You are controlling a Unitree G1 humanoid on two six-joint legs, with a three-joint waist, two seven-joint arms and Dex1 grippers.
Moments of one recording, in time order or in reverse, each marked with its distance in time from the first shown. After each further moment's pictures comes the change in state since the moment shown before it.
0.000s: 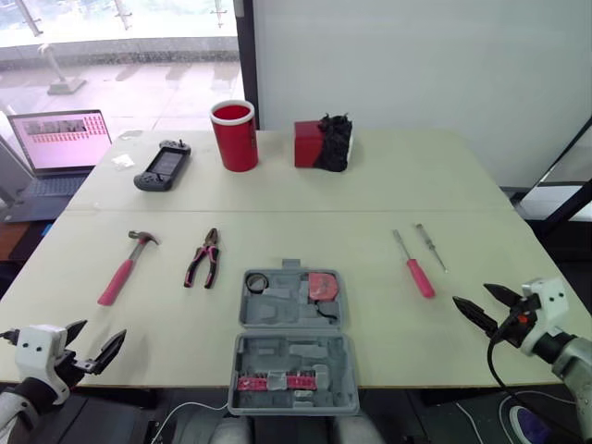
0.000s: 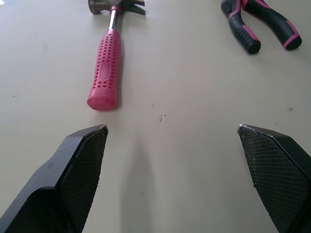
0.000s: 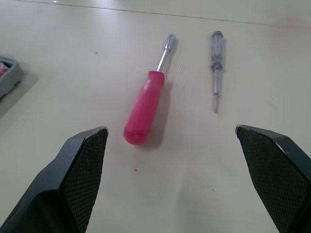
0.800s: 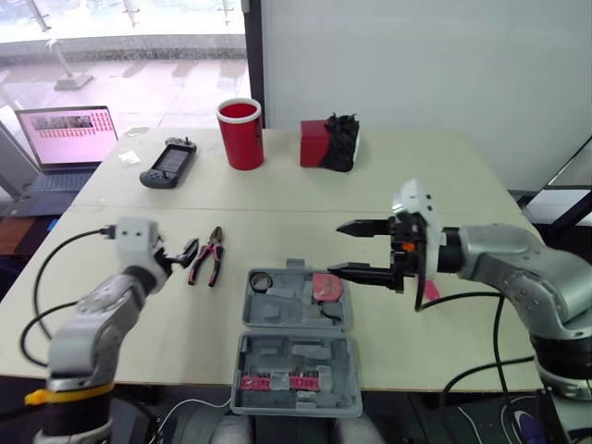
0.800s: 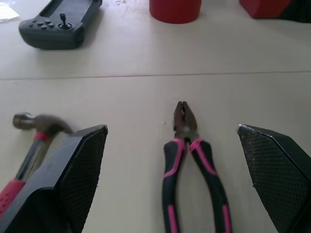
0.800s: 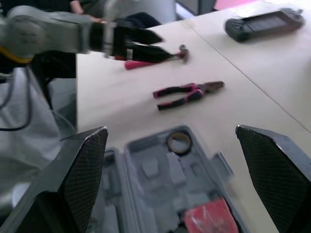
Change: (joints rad) left arm -0.558 -0.121 -0.313 -0.471 -0.004 0.826 0.634; right arm -0.670 -0.136 0.491 -0.596 0.314 0.742 0.033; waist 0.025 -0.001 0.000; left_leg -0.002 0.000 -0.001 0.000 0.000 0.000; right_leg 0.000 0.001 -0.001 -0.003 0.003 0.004
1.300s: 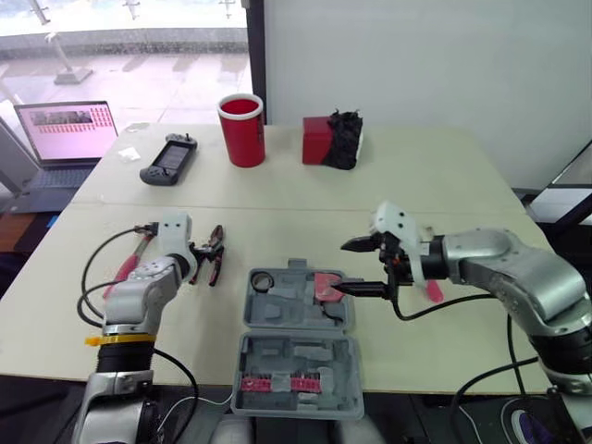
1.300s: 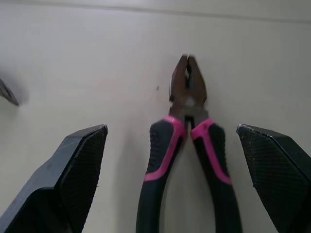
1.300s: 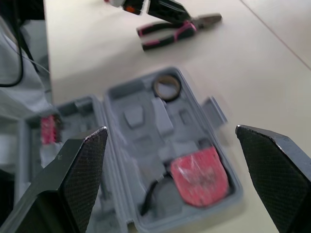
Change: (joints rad) left arm -0.214 -0.104 -0.067 0.433 0.115 -0.015 0.020; right arm 0.018 -0.070 0.135 0.061 -0.167 -0.045 -0.004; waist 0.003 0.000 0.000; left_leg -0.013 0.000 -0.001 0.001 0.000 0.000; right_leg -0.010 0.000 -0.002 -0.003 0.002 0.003
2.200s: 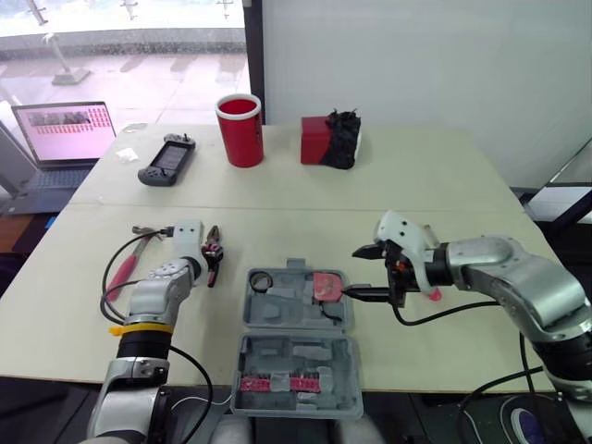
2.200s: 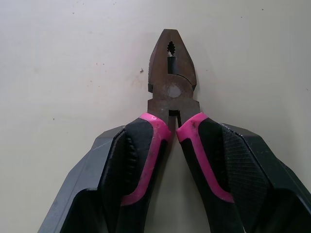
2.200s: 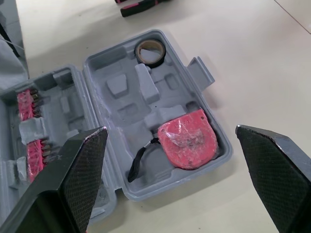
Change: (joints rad) left arm -0.075 -0.014 -0.022 0.179 0.088 -0.086 -0.030; right arm 0.015 0.015 0.005 -0.004 -0.057 0.042 -0.006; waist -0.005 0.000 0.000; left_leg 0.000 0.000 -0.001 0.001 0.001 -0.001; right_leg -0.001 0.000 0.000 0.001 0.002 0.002
